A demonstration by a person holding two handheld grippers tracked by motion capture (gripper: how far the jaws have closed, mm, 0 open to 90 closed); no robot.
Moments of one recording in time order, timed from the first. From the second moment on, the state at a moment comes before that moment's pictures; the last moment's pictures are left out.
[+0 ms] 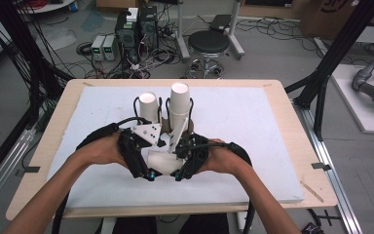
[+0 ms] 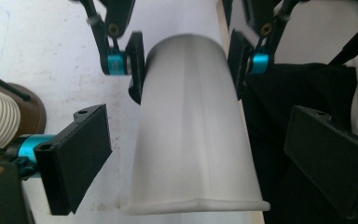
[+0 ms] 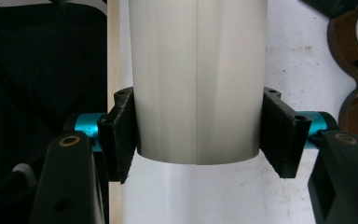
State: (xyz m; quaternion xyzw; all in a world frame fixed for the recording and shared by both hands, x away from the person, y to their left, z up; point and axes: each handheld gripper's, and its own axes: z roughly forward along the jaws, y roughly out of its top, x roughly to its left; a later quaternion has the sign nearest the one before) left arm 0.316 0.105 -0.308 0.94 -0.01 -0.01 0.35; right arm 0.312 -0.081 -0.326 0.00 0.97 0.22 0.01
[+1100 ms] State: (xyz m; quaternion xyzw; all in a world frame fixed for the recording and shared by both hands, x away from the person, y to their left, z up) left arm 0.320 0.149 -0.302 0.88 0.06 0.01 0.47; right arm 0.315 -0.117 -0.333 0.04 0.95 0.31 0.01
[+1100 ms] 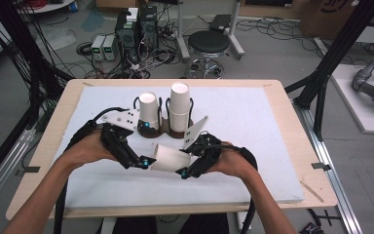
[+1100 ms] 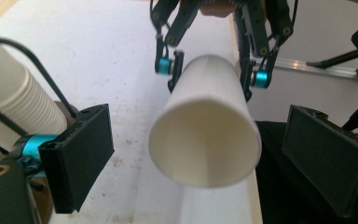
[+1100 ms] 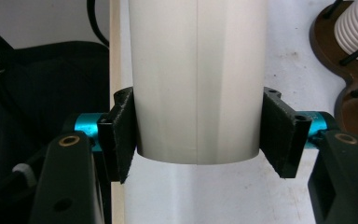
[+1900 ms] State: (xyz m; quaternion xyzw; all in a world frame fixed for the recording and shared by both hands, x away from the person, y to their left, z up) left arm 0.313 0.164 -0.346 0.84 0.10 0.00 0.53; right arm 0.319 -0.149 -0.349 0.08 0.88 0.46 -0.04
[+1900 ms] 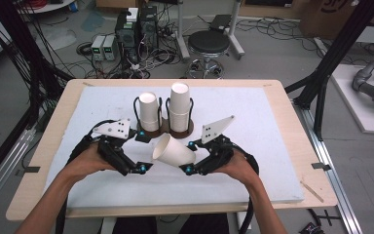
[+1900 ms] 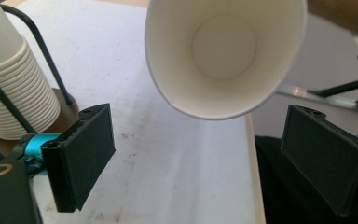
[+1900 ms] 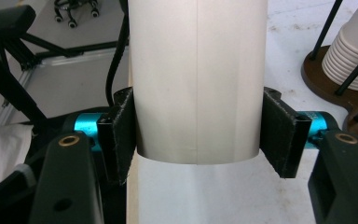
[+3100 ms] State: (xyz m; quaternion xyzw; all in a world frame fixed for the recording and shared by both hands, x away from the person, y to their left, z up) left arm 0.307 0.144 -0.377 0.74 0.12 -0.06 0.66; right arm 0.313 -0.151 -0.380 0.08 0.82 0.56 -0.06
